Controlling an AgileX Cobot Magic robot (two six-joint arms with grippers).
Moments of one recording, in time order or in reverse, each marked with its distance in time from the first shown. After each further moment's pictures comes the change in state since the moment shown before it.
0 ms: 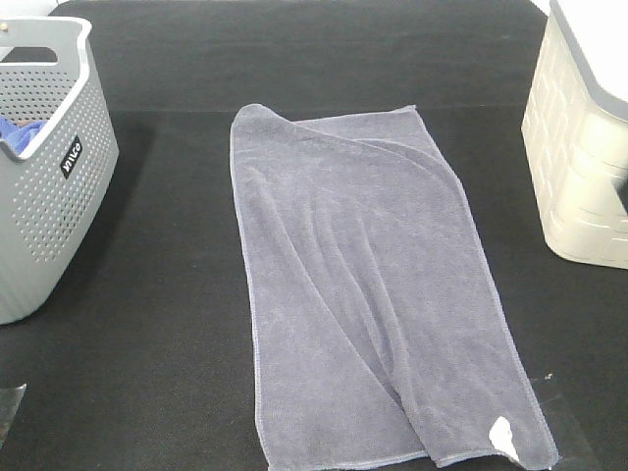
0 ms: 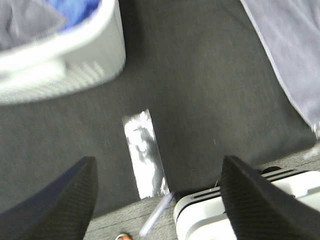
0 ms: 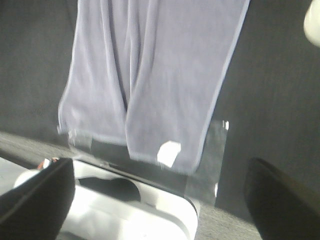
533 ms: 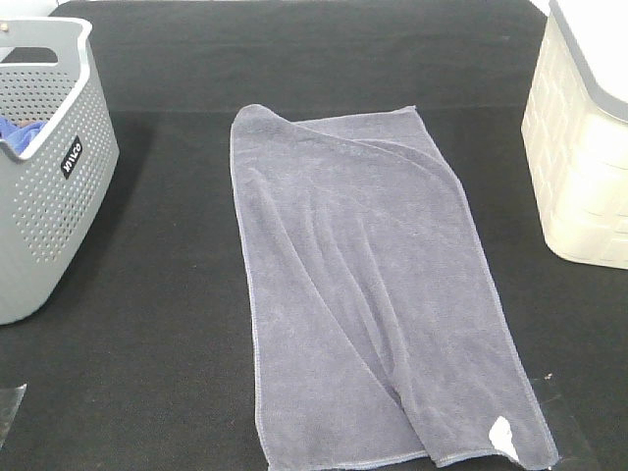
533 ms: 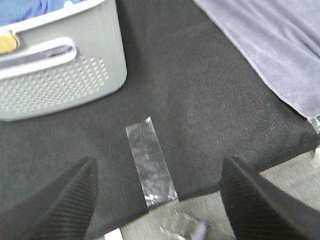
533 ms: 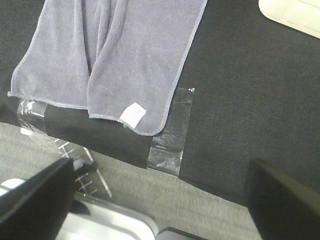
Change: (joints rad) left arm 0.000 -0.665 0.288 -0.010 0.003 0.102; right arm 0.000 -0.602 0.358 -0.112 0.003 -0.007
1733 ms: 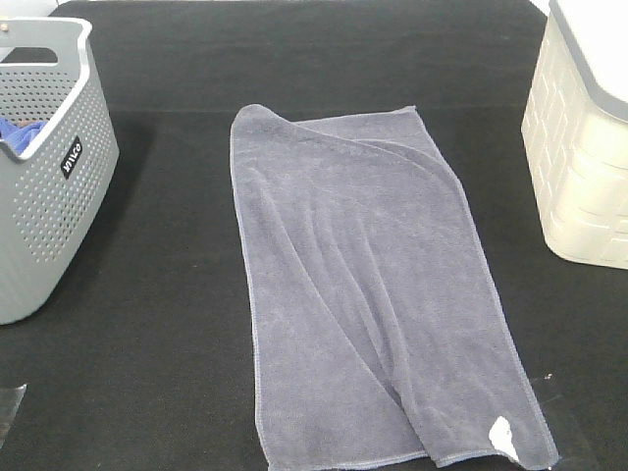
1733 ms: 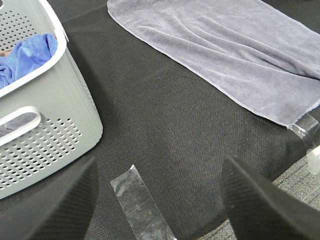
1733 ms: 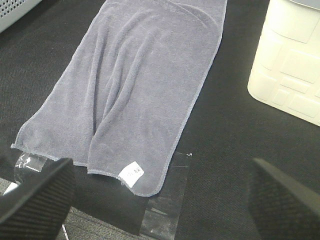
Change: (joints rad) left arm 0.001 -0.102 0.107 -0.130 -0.162 0.254; right arm 0.022 -0.305 0.105 0.022 -0.151 -0.046
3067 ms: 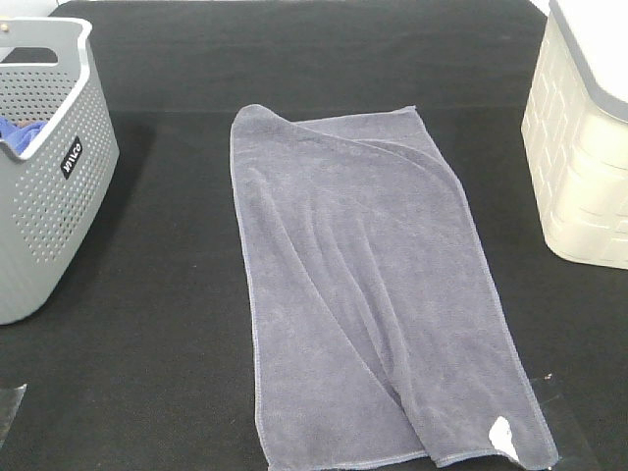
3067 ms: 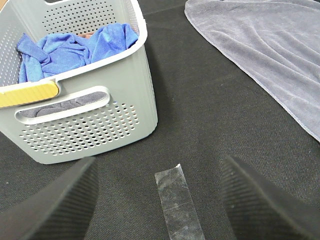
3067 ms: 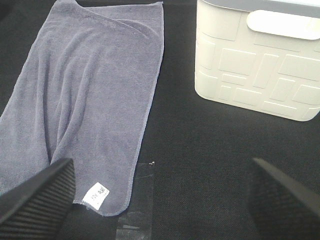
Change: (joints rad) left arm 0.291 -0.049 0.006 0.000 -0.007 0.000; right arm -0.241 -0.047 0.000 0.005 -0.001 0.000
